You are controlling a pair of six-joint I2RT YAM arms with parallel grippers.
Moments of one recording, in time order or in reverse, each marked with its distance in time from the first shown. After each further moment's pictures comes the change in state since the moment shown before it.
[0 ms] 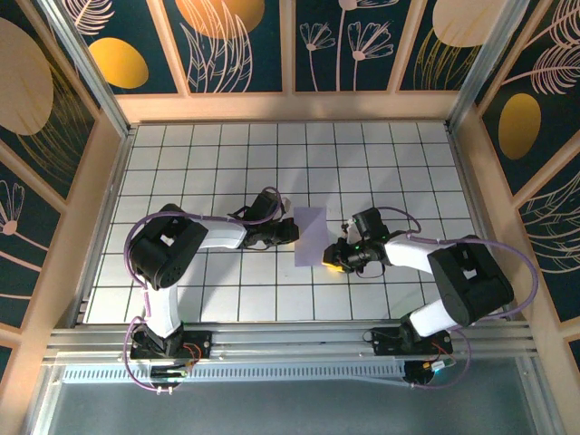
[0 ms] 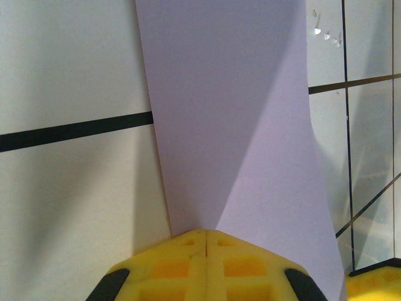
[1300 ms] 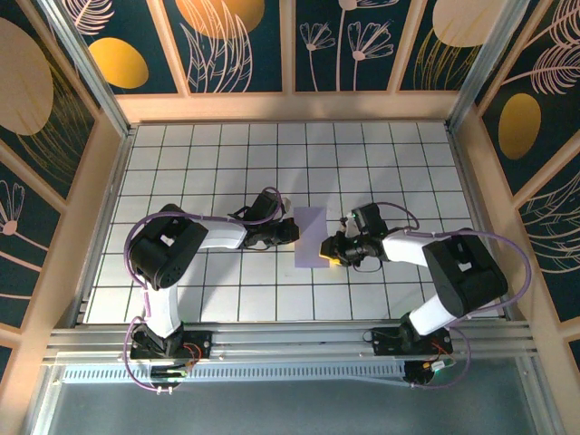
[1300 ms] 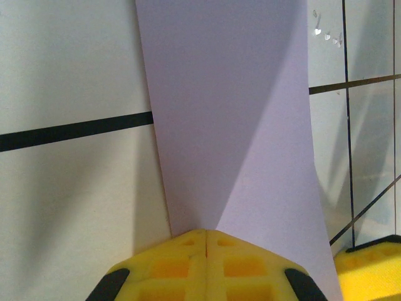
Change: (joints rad) left arm -0.003 -0.001 0.000 0.000 -0.007 0.000; right arm -0.020 0.061 0.035 0.089 -0.002 0.021
